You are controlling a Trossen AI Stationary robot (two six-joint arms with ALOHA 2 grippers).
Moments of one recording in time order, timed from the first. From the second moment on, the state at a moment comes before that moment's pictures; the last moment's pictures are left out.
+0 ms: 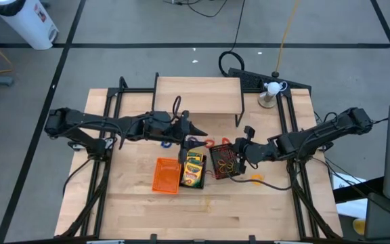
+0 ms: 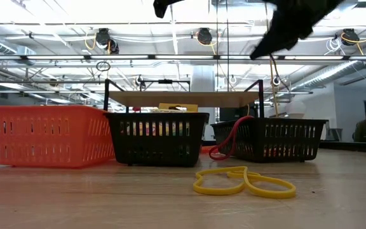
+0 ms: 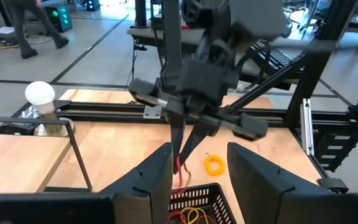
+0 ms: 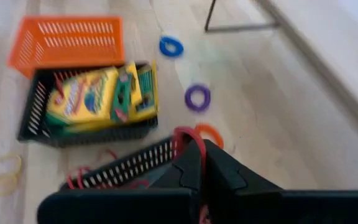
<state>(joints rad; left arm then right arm) -0.04 1.45 1.16 0.07 0.02 -0.04 0.30 1.19 0.82 -0.37 0.52 0.31</state>
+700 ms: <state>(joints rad) -0.04 1.45 1.16 0.07 0.02 -0.04 0.30 1.19 0.74 -0.25 0.34 0.38</state>
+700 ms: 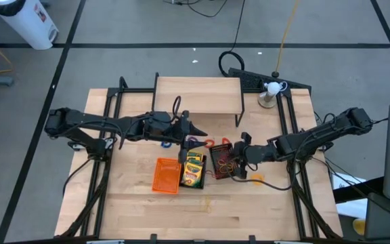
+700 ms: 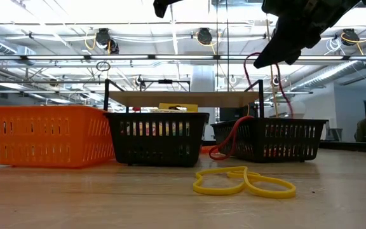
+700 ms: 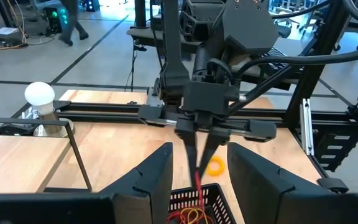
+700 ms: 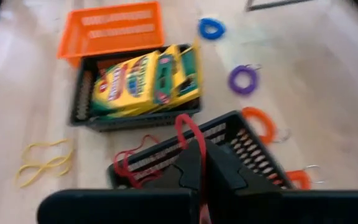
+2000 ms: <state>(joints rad) -0.18 1.46 1.17 -0.05 -0.17 0.03 0.48 1.22 0.74 -0.05 0.28 0.04</state>
